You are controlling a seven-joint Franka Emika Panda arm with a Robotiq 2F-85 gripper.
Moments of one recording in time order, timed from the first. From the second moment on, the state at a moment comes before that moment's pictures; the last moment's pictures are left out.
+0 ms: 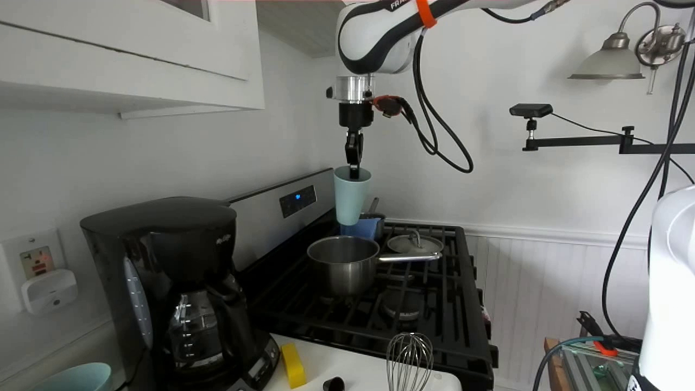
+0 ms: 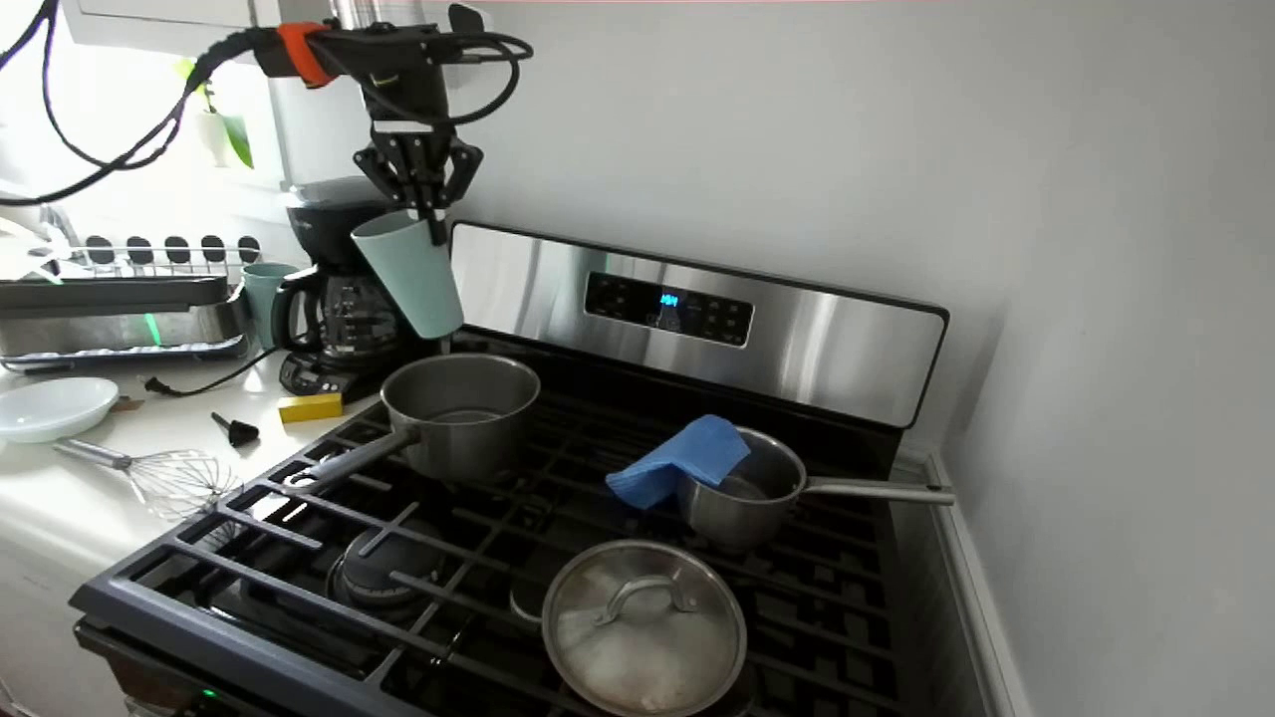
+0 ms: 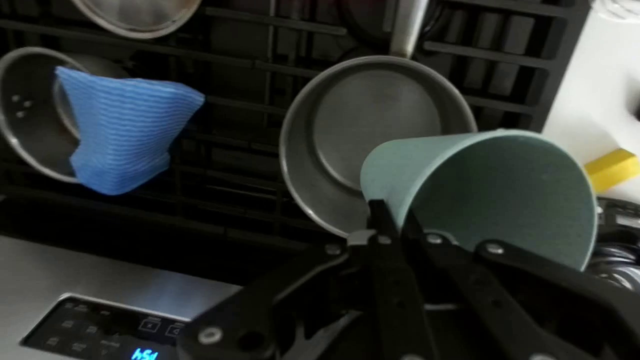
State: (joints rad) arm -0.16 -0.07 -0.13 -1.92 -0.15 1.99 -0.49
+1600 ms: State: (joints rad) arm -0.13 -0.06 -0.09 -2.11 -0.92 2.32 -0.07
